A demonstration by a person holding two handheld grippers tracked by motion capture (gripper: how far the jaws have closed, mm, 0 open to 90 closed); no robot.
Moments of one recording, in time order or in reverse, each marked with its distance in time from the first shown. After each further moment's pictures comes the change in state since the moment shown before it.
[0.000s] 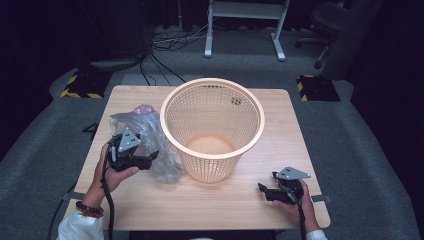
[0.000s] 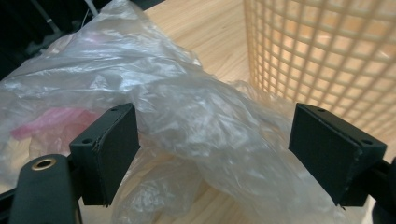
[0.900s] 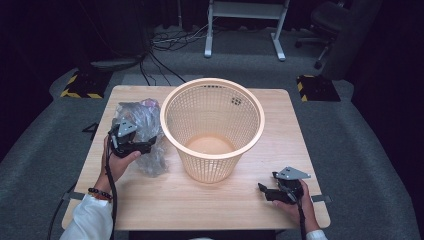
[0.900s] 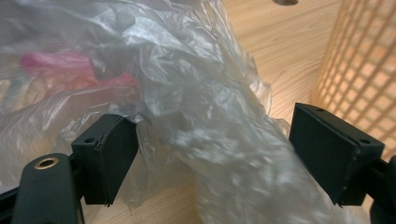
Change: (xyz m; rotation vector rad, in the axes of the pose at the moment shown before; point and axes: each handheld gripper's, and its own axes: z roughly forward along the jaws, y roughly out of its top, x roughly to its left) left arm 0.042 -0.010 0.044 -0.067 0.068 -0.183; right arm 0.000 0.000 0.000 0.000 -0.001 0.000
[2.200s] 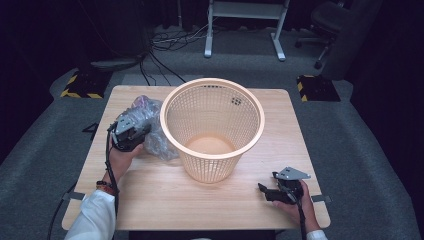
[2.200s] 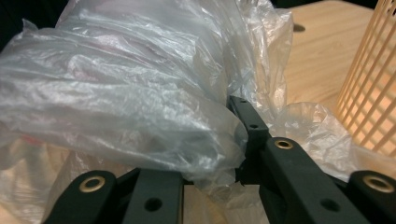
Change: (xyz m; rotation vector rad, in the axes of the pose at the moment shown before) left arm 0.014 -0.009 0.024 -0.084 0.014 -0.028; right arm 0.001 0.000 0.000 -0.002 -0.003 -0.005
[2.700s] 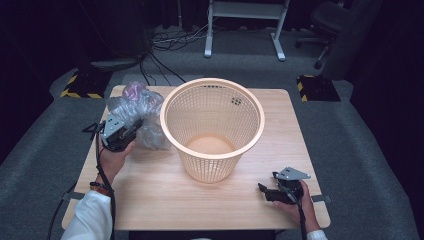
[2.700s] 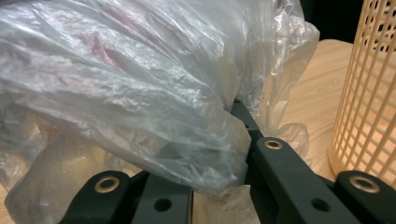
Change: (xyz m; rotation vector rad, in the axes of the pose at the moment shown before) left arm 0.005 0.015 -0.031 -0.136 0.035 0.010; right arm 0.000 0.000 0.000 -0.001 -0.002 -0.004
